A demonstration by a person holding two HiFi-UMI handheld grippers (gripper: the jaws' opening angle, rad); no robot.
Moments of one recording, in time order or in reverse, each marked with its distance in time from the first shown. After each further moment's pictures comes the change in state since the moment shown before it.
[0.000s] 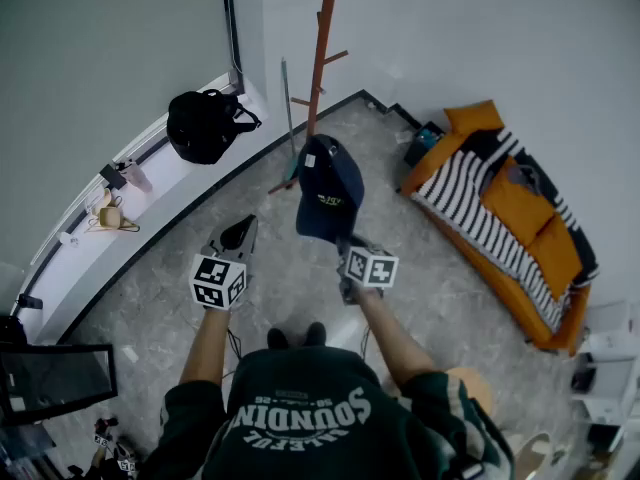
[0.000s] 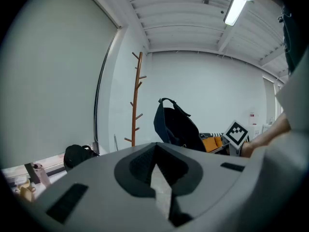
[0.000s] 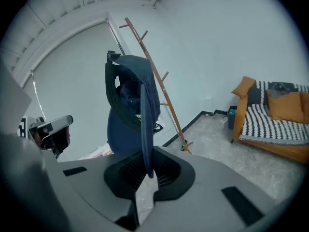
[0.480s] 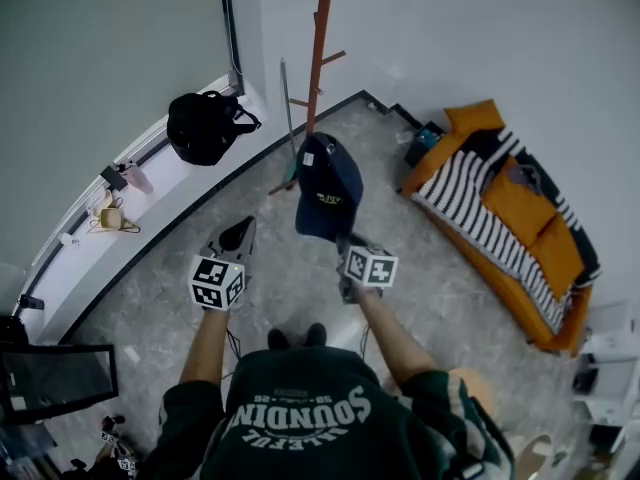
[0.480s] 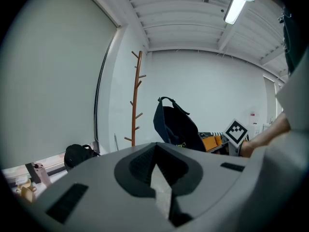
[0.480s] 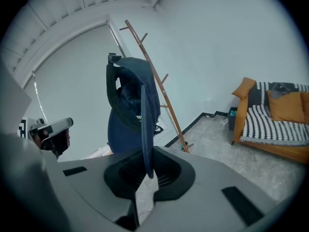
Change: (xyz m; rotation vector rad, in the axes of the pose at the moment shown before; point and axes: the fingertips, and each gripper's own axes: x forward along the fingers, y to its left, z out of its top) left arm 0.001 -0.004 -0.002 -0.004 0.010 0.005; right arm -0.003 -0.003 0.007 -0.004 -0.016 0.001
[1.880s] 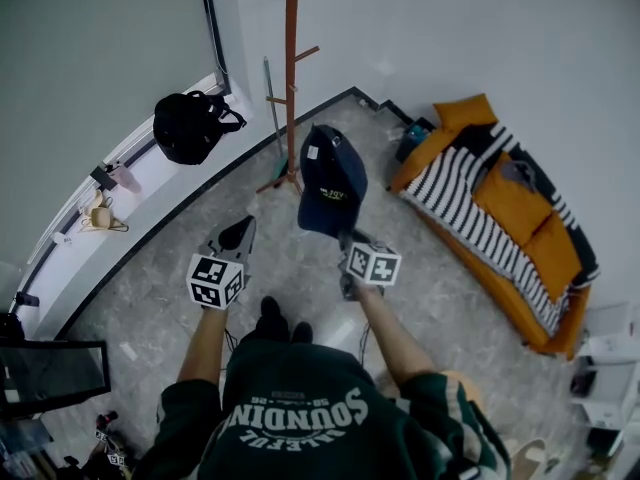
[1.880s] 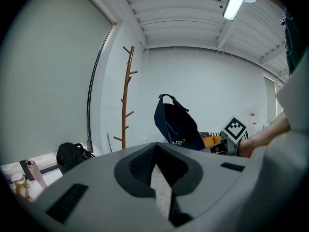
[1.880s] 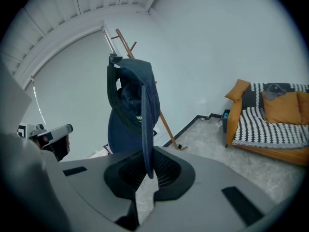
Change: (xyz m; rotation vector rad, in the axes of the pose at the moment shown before) left arm 0.054 -0.070 0.010 -0.004 0.019 -0.013; right arm -0.038 -0.080 0.032 0.019 -0.024 -0.013
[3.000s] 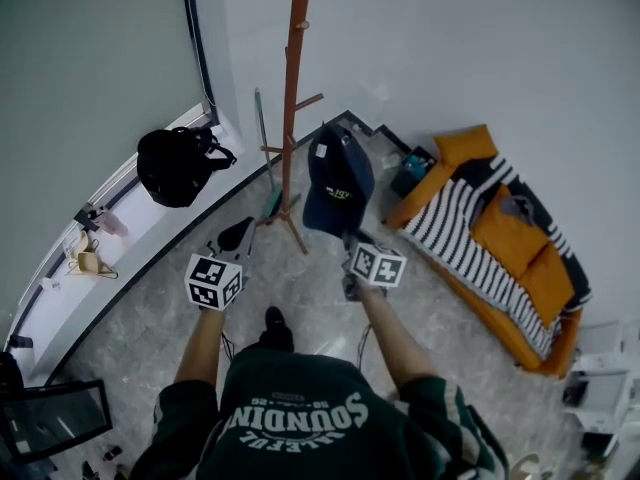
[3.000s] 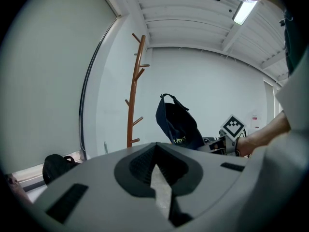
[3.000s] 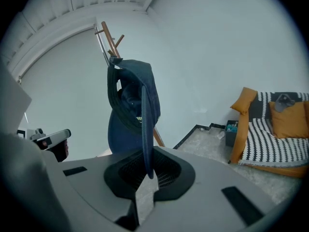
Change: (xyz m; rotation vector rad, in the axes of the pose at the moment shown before) left arm 0.142 0.131 0.058 -0.003 -0.039 -0.056; right arm 0.138 -0.026 0.142 0.011 -0.059 -0.056
